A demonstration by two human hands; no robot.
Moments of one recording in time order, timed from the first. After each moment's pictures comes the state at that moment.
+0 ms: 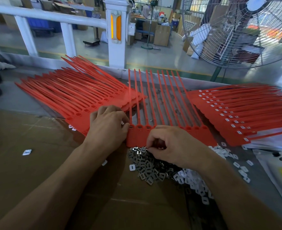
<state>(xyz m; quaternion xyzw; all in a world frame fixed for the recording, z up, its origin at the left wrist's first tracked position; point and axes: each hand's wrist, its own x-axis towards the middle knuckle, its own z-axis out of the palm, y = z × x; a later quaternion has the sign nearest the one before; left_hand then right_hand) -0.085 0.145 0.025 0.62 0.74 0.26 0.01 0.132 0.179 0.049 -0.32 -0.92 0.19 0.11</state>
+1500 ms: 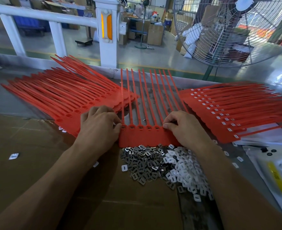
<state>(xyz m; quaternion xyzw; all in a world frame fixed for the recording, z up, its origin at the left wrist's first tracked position) -0.086 0.145 0.025 0.62 0.75 0.24 0.02 0.161 0.235 0.031 -0.52 -0.80 0.18 0.24</state>
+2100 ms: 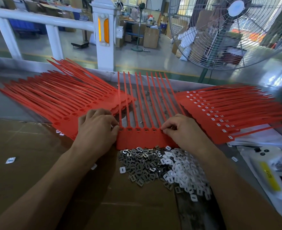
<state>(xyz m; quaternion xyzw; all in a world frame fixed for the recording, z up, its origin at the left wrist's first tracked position) -0.086 0.144 0.026 0.62 0.75 0.25 0.02 0.170 0.227 0.034 -0.51 -0.81 0.19 0.22</state>
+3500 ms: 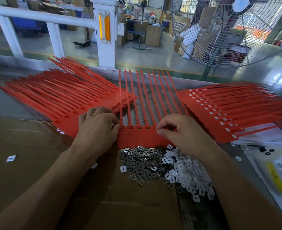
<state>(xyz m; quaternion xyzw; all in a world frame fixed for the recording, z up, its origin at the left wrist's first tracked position) -0.086 0.145 0.024 0.62 0.75 0.24 0.02 0.165 0.204 0.045 -0.44 -0.84 0.23 0.23</state>
